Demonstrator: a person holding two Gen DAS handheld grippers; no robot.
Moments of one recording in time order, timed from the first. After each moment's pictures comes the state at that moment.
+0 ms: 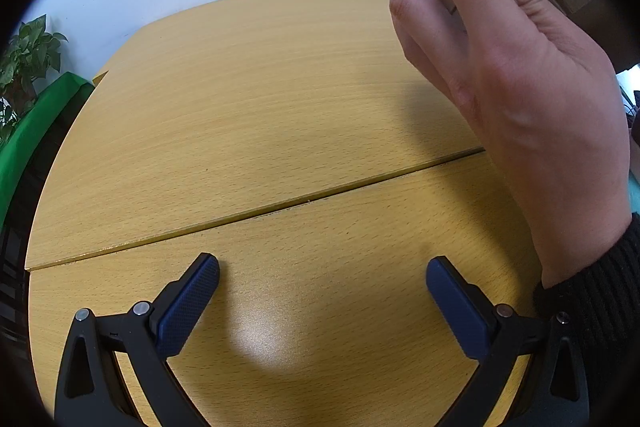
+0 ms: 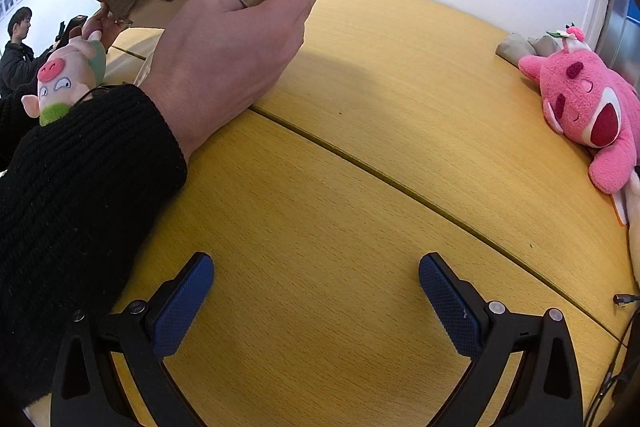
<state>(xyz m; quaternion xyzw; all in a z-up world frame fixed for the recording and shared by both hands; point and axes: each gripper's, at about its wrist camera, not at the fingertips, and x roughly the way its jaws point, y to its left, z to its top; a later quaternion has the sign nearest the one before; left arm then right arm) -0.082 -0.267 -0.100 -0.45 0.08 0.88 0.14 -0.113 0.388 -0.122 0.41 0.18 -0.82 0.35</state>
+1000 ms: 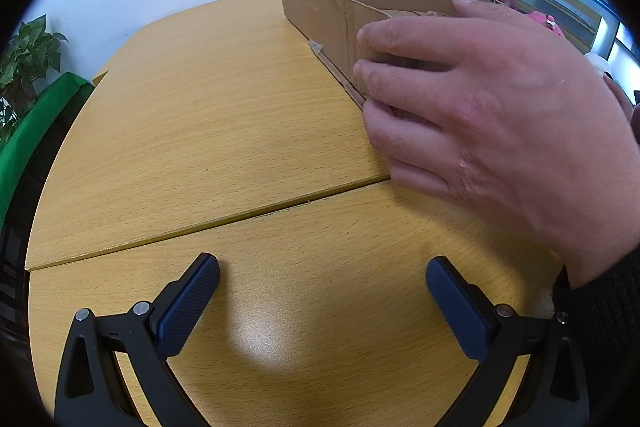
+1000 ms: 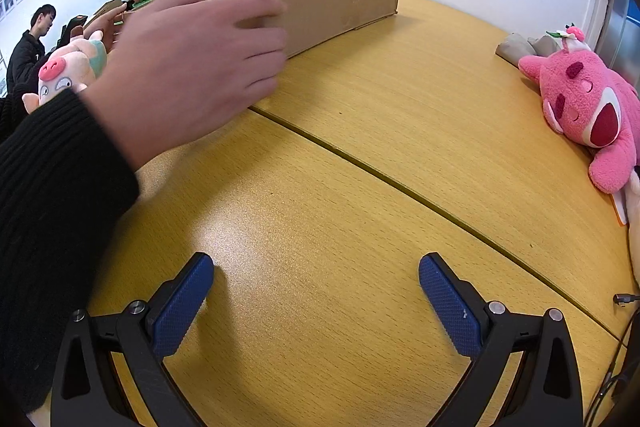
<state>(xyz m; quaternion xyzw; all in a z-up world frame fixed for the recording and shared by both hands) -0.082 -0.264 -0.099 -0.45 0.07 0.88 0.14 -0.114 0.388 -0.122 0.41 0.19 -0.82 0.35</state>
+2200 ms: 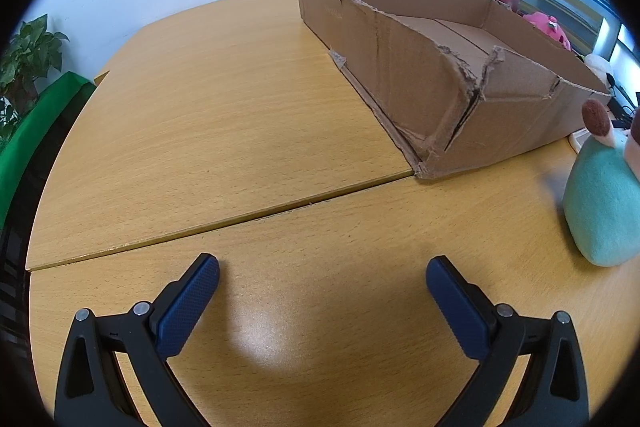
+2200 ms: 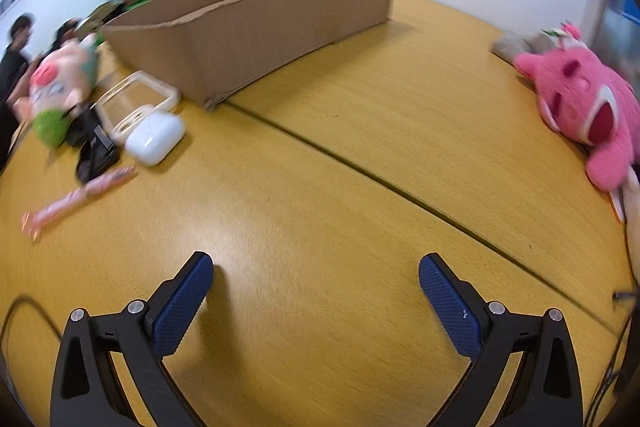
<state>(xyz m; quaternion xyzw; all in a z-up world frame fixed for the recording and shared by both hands) -0.084 -0.266 -0.098 -0.45 0.07 0.88 0.12 -0.114 0.377 -0.122 0.42 0.17 -0.83 0.32</state>
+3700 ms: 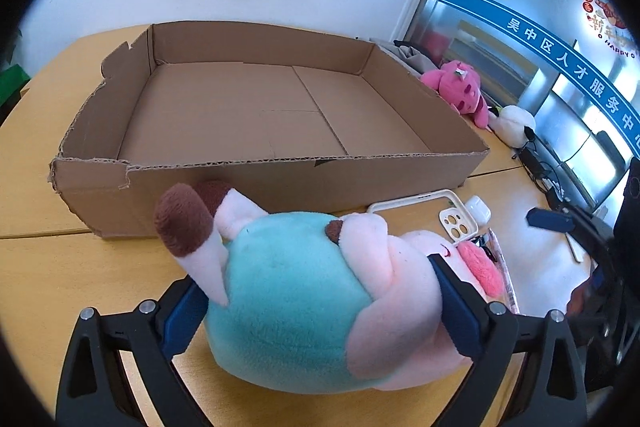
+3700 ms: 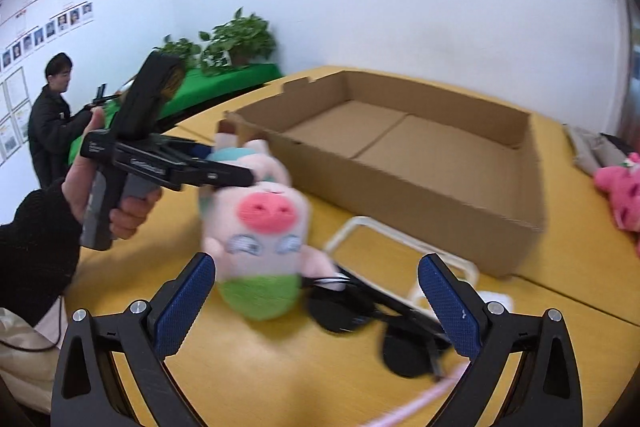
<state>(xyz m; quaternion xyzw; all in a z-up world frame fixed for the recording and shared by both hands) -0.015 -0.065 -0.040 -0.41 -0.06 0.88 0.23 0.048 0.136 -0.039 0.29 0.11 -0.85 0.42</state>
